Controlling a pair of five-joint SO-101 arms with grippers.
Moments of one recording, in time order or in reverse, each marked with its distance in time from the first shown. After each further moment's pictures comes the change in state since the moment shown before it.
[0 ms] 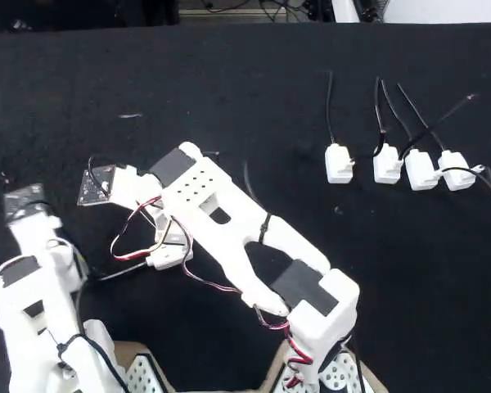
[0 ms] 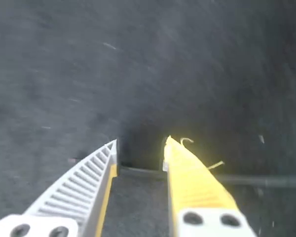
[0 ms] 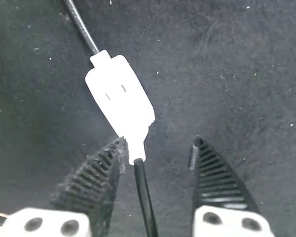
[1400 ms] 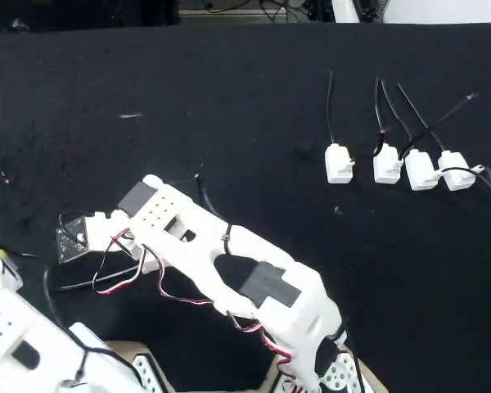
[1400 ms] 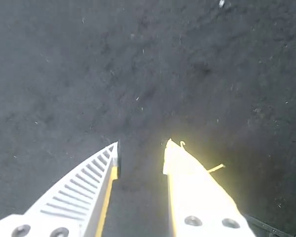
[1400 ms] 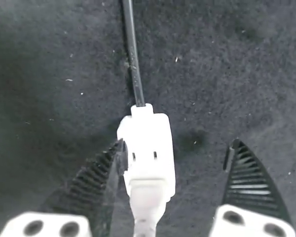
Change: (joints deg) left arm -22.0 -14.7 -22.2 20.7 0.6; right arm -8.0 11.8 -0.2 -7.9 11.7
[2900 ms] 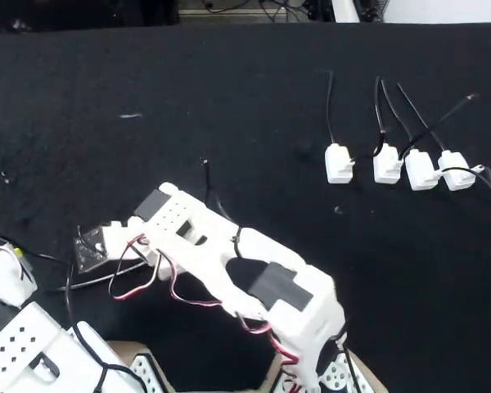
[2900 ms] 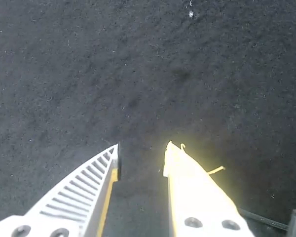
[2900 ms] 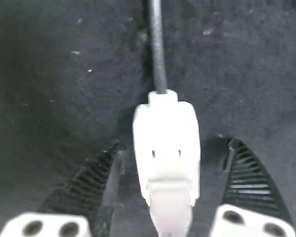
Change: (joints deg) left arm 4.7 -9.1 2.3 2.6 -2.0; right arm 1.4 -5.0 12.0 -5.7 4.0
